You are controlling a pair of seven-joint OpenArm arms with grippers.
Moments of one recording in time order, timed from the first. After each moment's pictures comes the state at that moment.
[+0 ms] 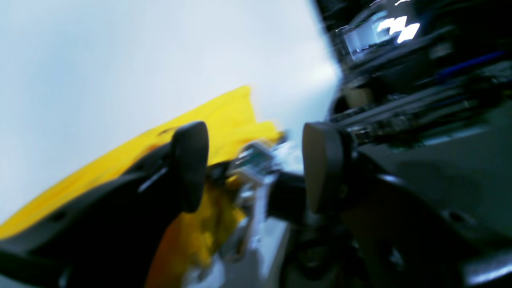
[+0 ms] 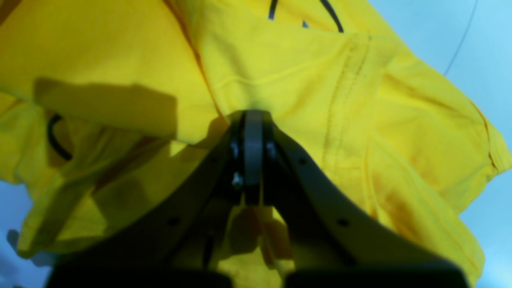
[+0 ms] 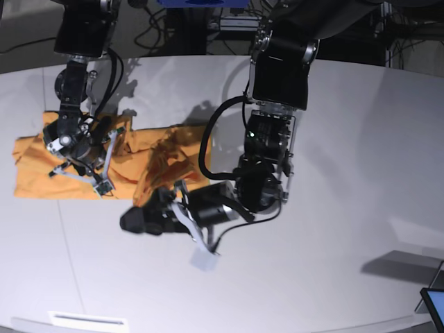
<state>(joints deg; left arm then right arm) -19.2 6.8 8.3 83.5 -62.2 -13.7 60.1 1.3 1.0 11.9 90.1 -18.6 39.2 -54.3</state>
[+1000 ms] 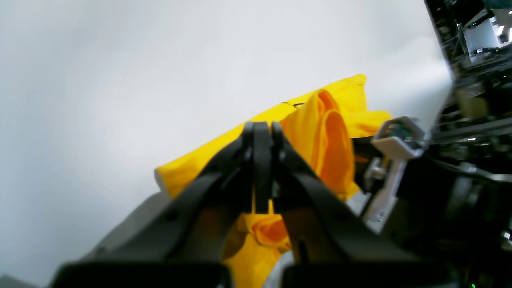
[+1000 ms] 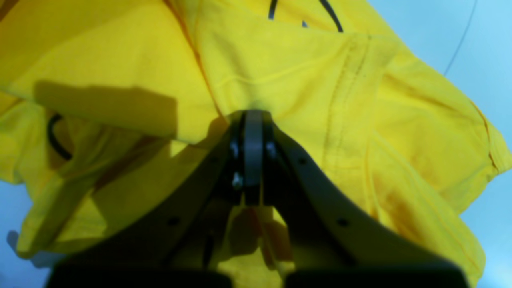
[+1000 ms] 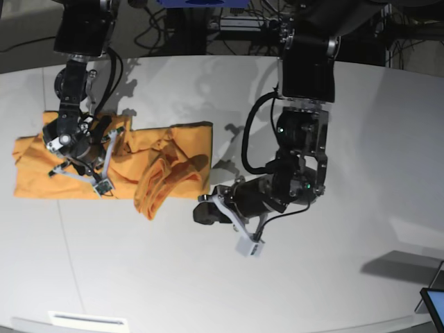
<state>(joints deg) -16.9 -0.4 4.6 84.0 -44.2 -13.1 60.3 1.0 1.2 11.9 90.1 -18.6 39.1 -53.7</state>
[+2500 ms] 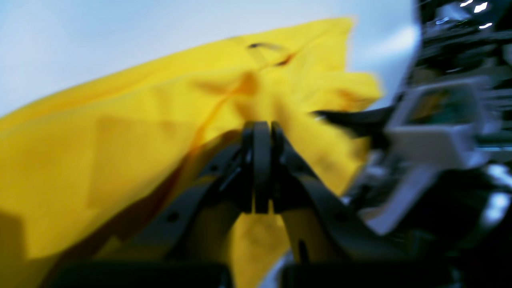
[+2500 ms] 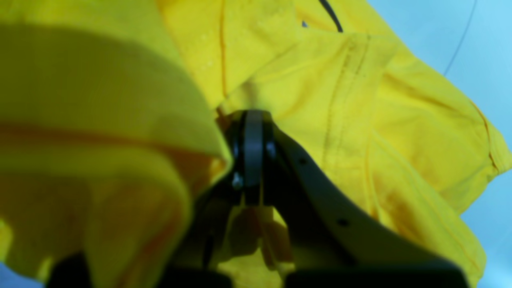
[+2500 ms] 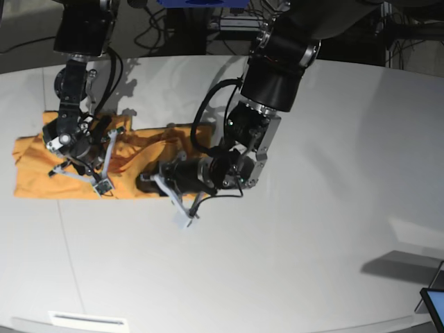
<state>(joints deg) -20.4 6.3 18.0 62.4 -52.8 -12.9 49.8 0.8 1.2 11.9 90.1 -18.7 39.0 -53.2</state>
